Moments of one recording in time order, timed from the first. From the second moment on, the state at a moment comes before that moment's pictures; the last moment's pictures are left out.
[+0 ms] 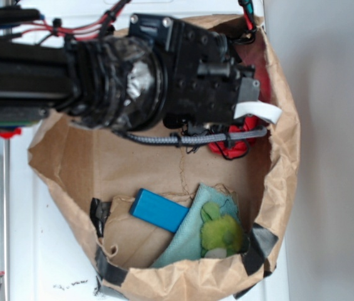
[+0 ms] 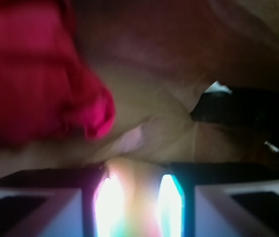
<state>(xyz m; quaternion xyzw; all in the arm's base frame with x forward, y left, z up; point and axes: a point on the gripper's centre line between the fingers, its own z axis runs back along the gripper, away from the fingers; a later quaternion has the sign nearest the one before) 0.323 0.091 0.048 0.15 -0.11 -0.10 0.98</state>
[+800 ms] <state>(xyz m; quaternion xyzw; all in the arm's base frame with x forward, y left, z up) 0.287 0.055 0.144 0.00 -0.09 -0.14 0.99</state>
